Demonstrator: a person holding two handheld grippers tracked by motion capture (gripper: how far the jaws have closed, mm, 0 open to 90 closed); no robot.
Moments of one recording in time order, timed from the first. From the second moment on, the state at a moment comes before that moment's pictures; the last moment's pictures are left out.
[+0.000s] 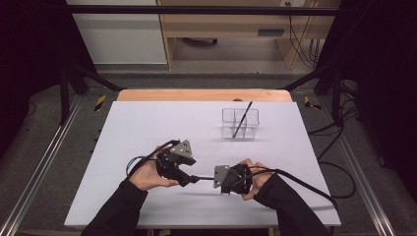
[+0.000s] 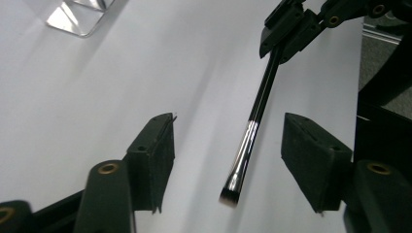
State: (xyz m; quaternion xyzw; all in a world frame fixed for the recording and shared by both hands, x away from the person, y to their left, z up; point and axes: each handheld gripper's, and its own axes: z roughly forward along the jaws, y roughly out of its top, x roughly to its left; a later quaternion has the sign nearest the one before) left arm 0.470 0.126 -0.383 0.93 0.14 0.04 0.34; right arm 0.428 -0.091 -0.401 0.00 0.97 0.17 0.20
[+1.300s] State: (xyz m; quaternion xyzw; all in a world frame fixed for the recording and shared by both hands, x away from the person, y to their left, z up) left arm 0.455 0.163 -0.415 0.84 0.29 0.12 0.44; right arm 0.441 -0.131 -0.418 0.17 0.92 0.31 0.19
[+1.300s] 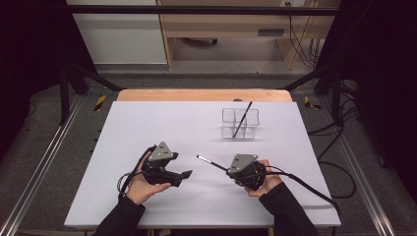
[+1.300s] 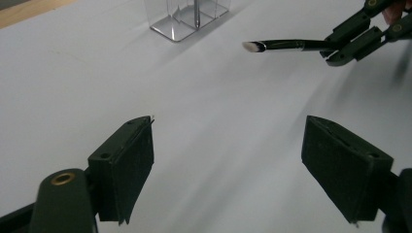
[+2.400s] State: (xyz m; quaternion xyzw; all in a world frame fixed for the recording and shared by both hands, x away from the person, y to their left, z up) left arm 0.448 0.149 -0.427 0.77 0.35 0.12 0.52; right arm 0.439 -0.143 -0.427 0.27 0.86 0.40 0.17
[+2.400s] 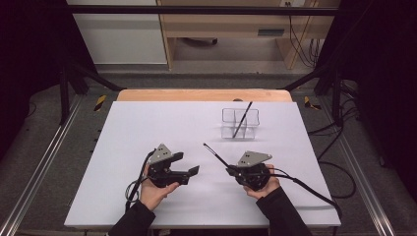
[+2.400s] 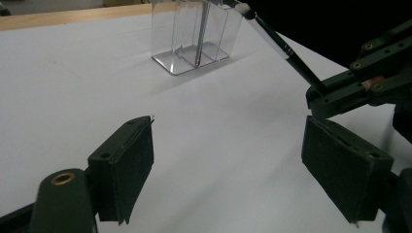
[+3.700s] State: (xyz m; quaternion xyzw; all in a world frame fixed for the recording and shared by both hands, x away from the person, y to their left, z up) left arm 0.454 0.110 -0.421 0.72 0.36 0.08 0.60; right arm 0.437 -0.139 -0.427 0.30 0.83 0.44 0.16
